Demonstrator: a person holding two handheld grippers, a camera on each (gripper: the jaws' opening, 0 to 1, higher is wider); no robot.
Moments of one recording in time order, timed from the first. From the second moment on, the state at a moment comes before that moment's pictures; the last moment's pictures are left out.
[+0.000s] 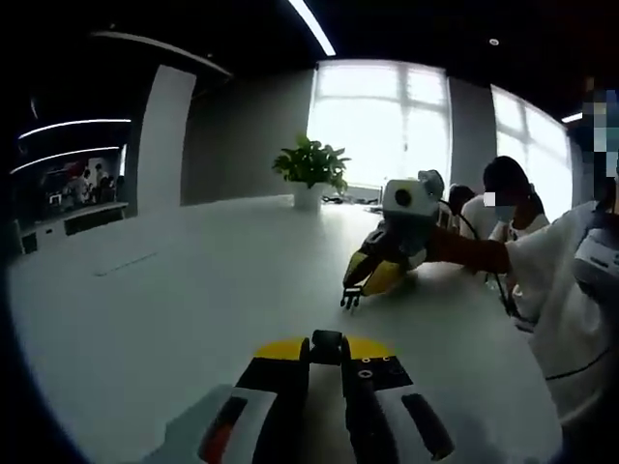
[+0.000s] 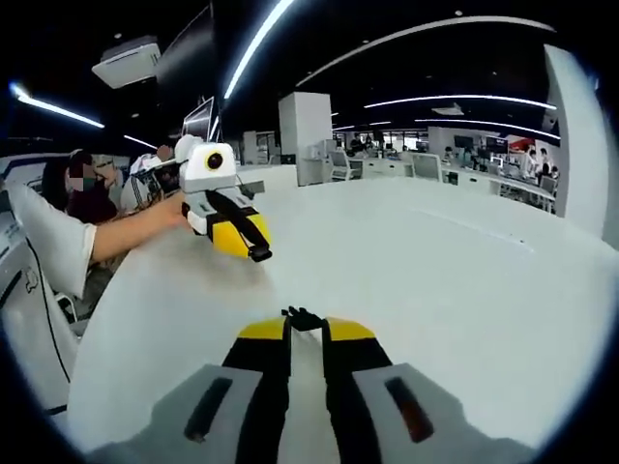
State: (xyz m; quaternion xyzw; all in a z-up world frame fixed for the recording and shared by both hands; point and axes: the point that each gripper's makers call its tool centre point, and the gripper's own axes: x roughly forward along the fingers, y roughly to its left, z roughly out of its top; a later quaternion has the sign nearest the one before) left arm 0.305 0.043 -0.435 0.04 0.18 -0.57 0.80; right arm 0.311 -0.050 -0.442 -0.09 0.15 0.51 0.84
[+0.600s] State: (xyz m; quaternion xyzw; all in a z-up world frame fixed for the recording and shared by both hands) left arm 0.297 0.038 -0.457 0.09 0.19 -0.58 0.78; right arm 0.305 -0.049 -0.447 -0.11 0.15 0.51 0.84
